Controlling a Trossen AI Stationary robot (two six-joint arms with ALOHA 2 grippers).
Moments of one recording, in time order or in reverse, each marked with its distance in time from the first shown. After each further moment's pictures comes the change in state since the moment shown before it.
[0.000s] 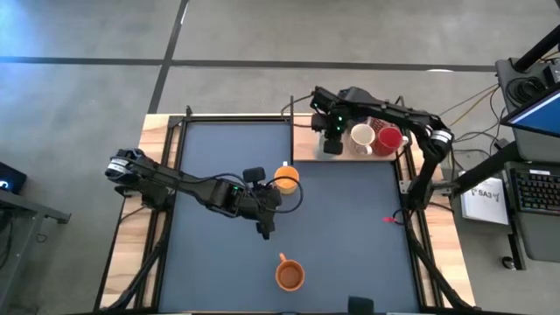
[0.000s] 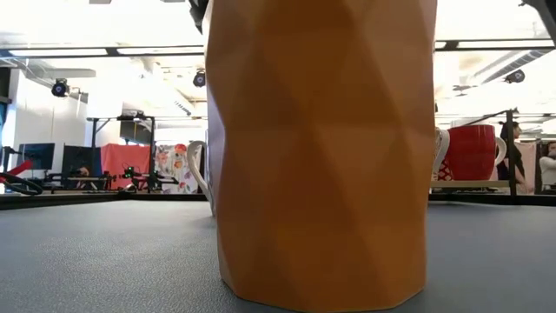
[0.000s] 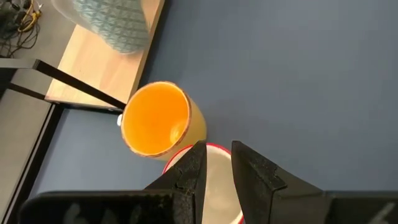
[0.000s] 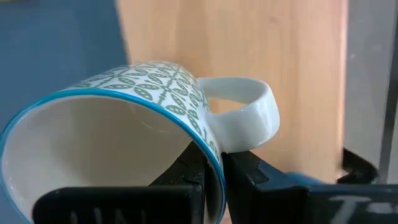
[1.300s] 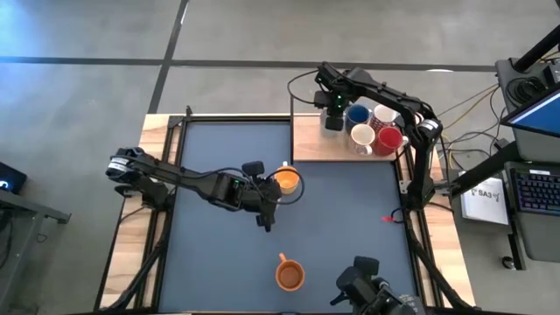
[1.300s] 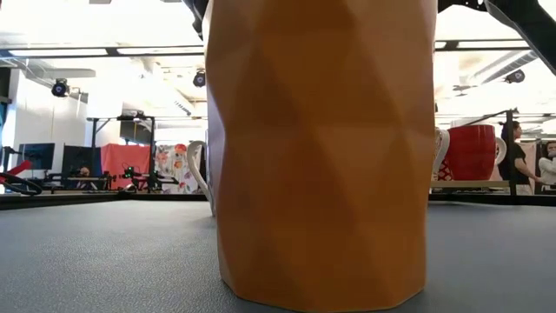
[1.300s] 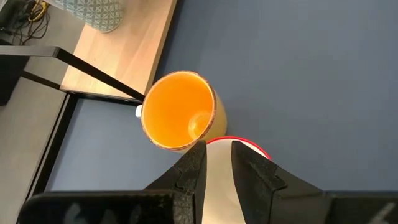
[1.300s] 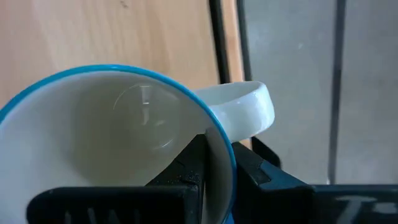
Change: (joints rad) left arm 0.049 -0.001 0.000 -0.034 -0.002 0.019; right arm -0.200 0.155 0.175 0.053 0.104 -0.183
